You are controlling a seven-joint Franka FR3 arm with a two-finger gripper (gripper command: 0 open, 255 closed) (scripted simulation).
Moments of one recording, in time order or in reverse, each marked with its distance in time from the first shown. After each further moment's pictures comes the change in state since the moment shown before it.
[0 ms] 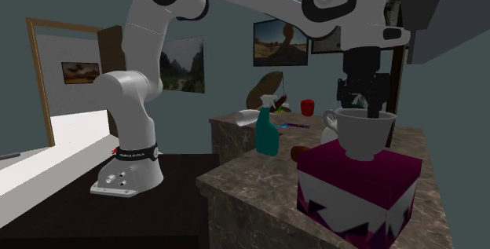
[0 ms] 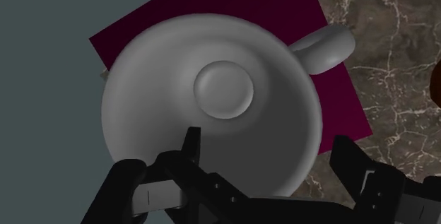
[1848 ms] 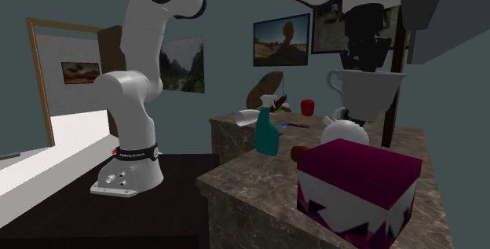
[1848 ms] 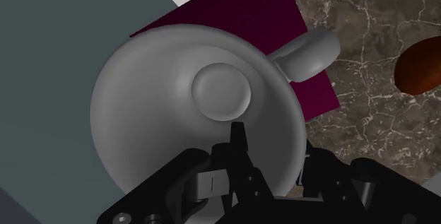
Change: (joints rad) arm 0.001 -0.033 -0.002 0.172 -0.001 -0.205 -0.013
